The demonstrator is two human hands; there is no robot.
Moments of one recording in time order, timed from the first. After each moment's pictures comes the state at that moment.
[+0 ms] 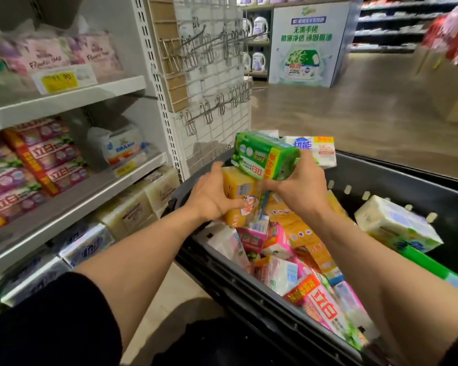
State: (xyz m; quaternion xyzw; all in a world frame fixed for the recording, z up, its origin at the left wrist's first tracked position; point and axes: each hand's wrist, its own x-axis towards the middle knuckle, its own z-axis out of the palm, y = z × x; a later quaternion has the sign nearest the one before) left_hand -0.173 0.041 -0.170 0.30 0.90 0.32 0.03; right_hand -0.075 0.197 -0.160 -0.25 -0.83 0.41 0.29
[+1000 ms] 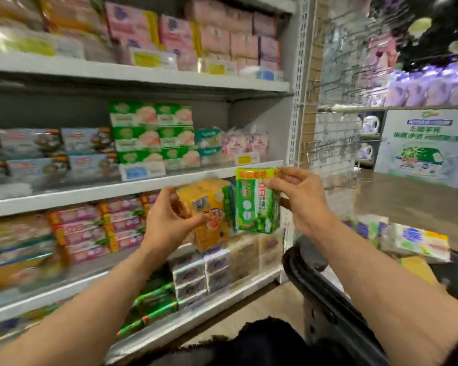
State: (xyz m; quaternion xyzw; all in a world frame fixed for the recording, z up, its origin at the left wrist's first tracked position) left_hand -0.045 -0.266 -0.058 0.05 0.80 0.53 -0.27; right_hand -0.045 -0.024 -0.006 0.07 -0.61 0.77 0.17
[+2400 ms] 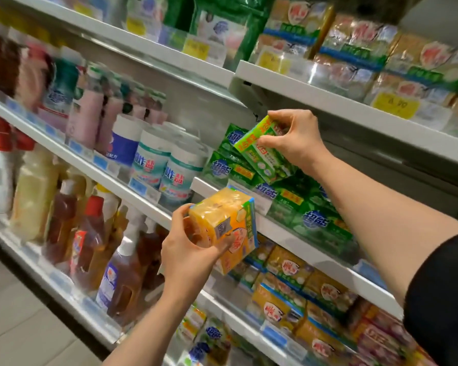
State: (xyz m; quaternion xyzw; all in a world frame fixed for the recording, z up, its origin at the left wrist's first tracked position) left_hand 0.183 -0.741 -0.091 -0.29 0.53 0.48 -0.64; right_hand 0.037 -0.748 0.139 0.64 -0.64 0.38 0.19
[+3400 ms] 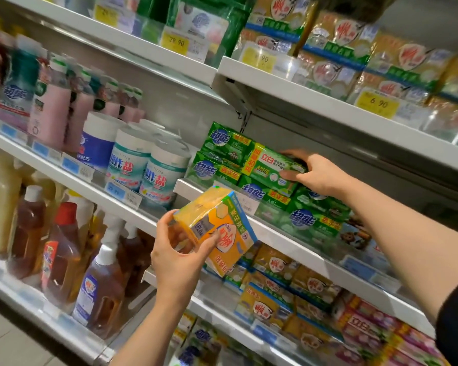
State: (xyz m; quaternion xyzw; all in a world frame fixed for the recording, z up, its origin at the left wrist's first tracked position) left_hand 0.168 -0.749 -0.096 -0.25 0.46 0.54 -0.66; right_hand -0.029 -0.695 0.129 0.60 -0.78 0.15 0.09
